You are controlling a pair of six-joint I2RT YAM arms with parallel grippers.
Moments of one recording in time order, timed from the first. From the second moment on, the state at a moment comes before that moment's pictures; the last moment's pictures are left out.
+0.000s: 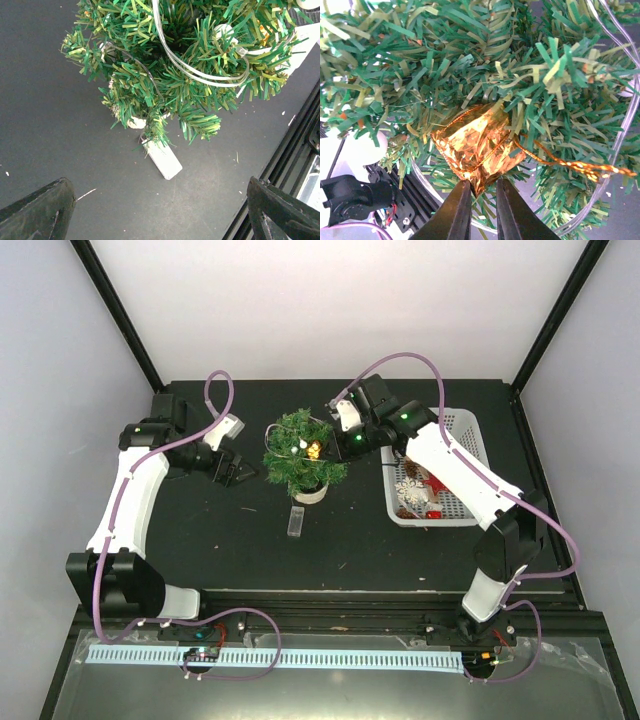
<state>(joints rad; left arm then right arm) 0.03 1.37 1.36 -1.15 0.74 0.50 0.64 1.73 1.72 -0.89 -0.44 0.35</state>
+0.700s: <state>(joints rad) 0.03 1.37 1.35 -1.14 0.74 0.50 0.64 1.72 1.76 -0.91 -0.38 0.35</state>
